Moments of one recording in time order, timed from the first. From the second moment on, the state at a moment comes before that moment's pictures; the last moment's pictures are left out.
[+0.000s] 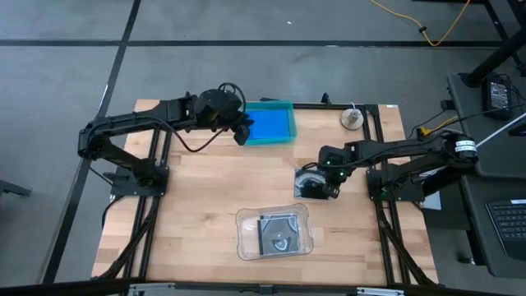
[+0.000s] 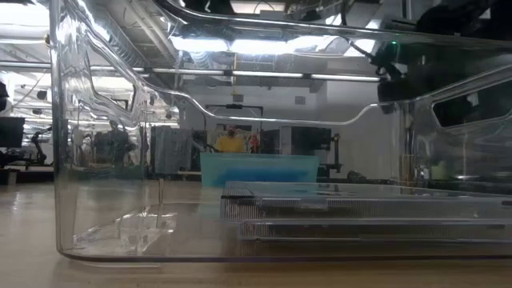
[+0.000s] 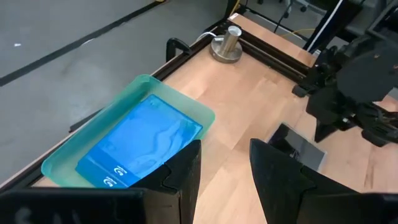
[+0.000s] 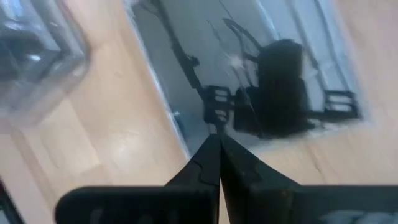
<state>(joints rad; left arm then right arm) 0.26 1.35 1.38 -0.61 -0.20 -0.38 -0.11 1.23 0.63 -0.67 -0.26 0.41</state>
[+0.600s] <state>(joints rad) 0.30 1.38 1.38 -0.67 -0.15 -0.37 -0.11 1.32 0.55 -0.67 -0.19 0.60</state>
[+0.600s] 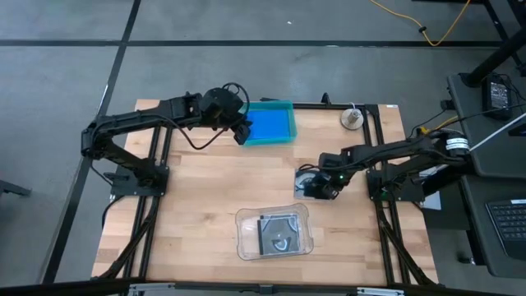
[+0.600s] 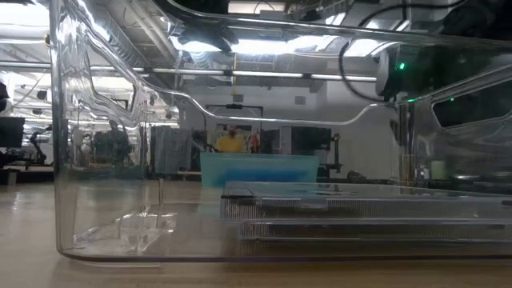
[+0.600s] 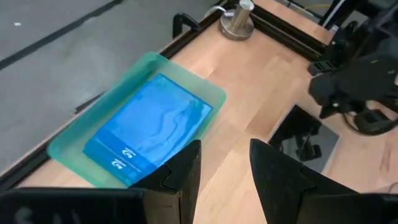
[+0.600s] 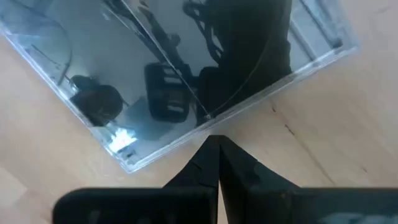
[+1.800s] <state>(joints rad) 0.29 1.38 0.81 -0.15 0.27 -0.96 -0.19 1.58 0.61 -0.17 -0.19 0.47</state>
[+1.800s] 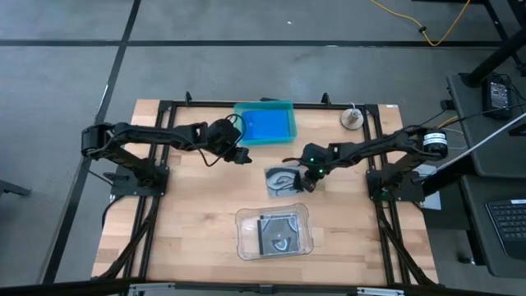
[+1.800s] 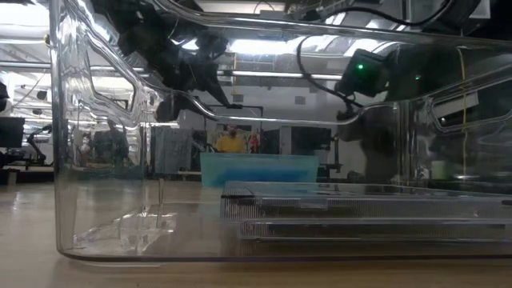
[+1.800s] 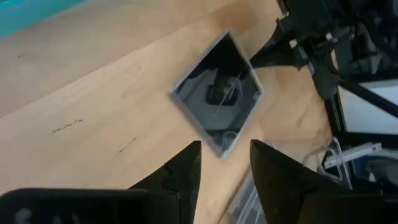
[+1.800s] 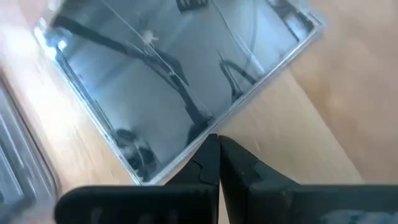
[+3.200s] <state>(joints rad) 0.04 1.38 0.44 0.16 0.05 -1.53 -0.19 1.86 0.91 -0.11 -0.23 0.31</state>
